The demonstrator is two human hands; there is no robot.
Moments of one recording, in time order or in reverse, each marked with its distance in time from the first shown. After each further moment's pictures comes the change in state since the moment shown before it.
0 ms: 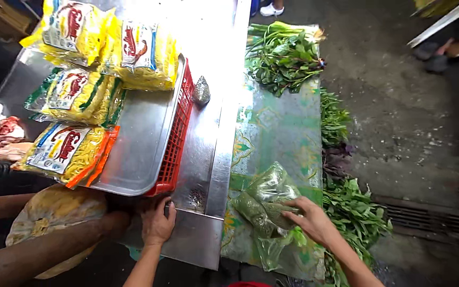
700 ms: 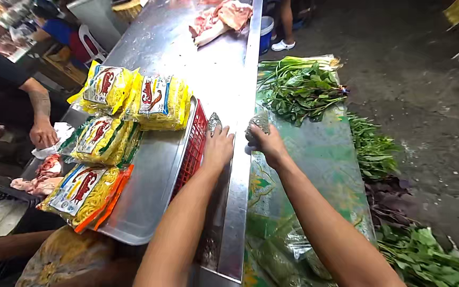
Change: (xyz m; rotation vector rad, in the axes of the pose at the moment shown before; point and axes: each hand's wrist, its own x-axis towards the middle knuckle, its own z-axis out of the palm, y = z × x) left_hand 0.310 0.215 0.000 0.233 -0.298 0.440; right_hand 0.256 -0.195 -0.053 1.028 0.183 -0.140
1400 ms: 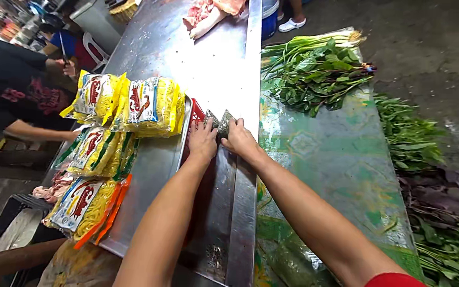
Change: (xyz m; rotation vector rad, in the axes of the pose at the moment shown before) left_hand 0.030 -0.047 -0.005 0.374 -0.213 -0.112; right_hand 0.042 -0.001 0.082 -1.060 -0.170 -0.131
